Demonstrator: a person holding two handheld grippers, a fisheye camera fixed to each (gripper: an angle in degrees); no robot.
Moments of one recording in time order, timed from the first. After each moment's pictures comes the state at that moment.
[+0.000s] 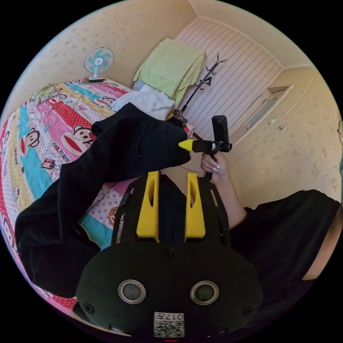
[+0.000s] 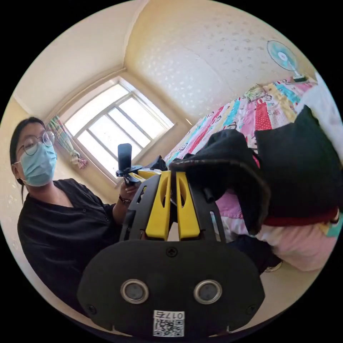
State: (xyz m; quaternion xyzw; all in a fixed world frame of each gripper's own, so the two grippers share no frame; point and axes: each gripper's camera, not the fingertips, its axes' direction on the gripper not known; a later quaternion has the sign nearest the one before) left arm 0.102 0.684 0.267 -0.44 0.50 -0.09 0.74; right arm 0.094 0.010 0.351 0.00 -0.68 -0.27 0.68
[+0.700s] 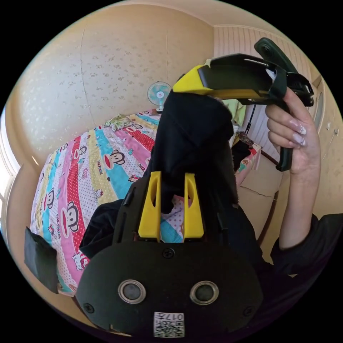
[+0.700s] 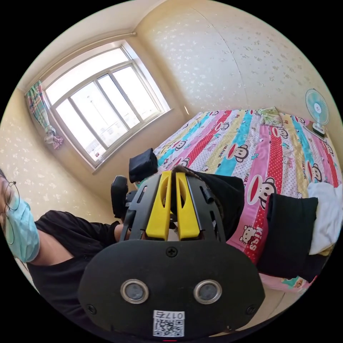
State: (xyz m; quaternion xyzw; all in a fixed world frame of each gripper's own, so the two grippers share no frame) left arm 0.140 0.657 0.205 -0.39 0.22 -0.02 0.89; right arm -0.038 -0.048 0.154 0.04 -0.58 -0.35 0.74
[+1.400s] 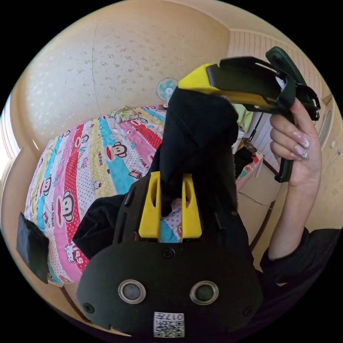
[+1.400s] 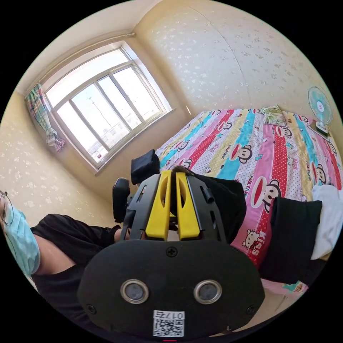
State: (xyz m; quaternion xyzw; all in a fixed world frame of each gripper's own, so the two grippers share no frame) left arm 0.153 0.607 0.177 -0.40 0.23 -0.09 0.88; right arm -0.025 -0.065 0.175 0.03 -0.59 -0.35 0.73
